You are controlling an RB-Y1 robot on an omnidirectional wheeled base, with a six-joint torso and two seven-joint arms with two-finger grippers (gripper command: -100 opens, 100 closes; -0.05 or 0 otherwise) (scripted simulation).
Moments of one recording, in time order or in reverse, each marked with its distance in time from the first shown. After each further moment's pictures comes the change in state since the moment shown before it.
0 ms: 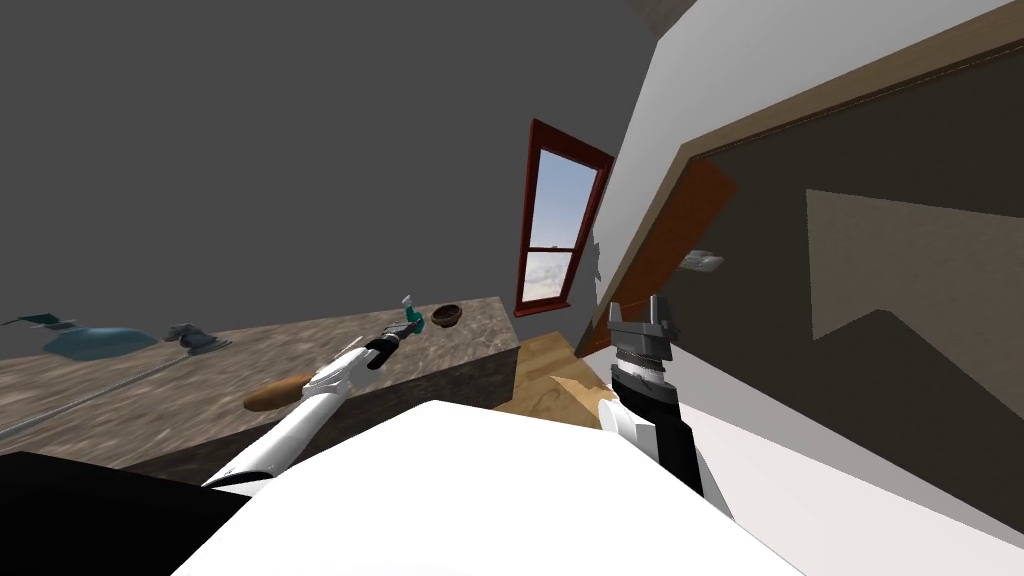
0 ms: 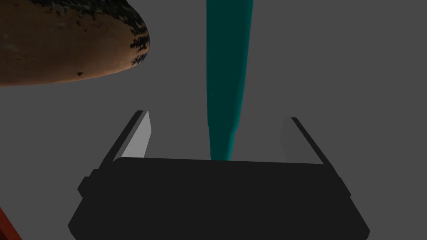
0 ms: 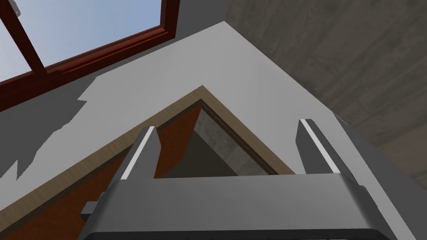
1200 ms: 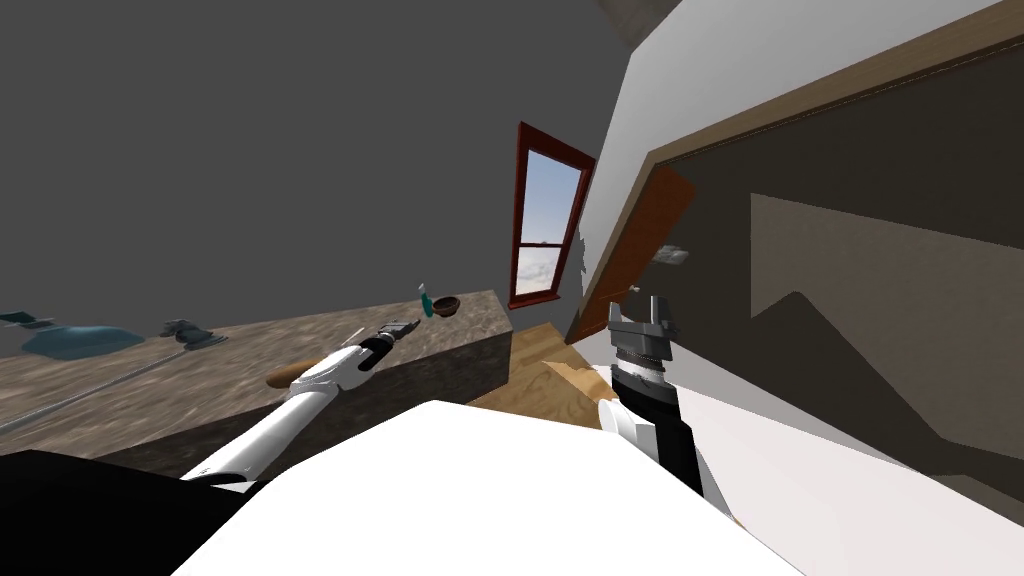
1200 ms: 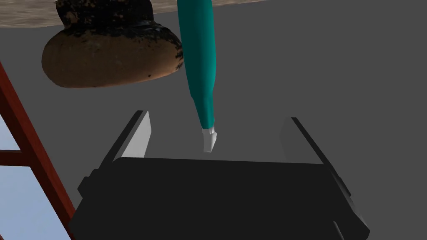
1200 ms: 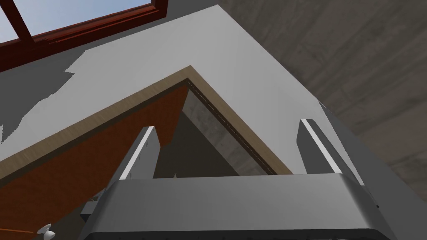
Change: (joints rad) left arm 0.018 0.092 -0.046 0.027 -0.055 -0.044 0.038; right arm -0.001 0.000 0.000 0.000 0.000 0.000 0.000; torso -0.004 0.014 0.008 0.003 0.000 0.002
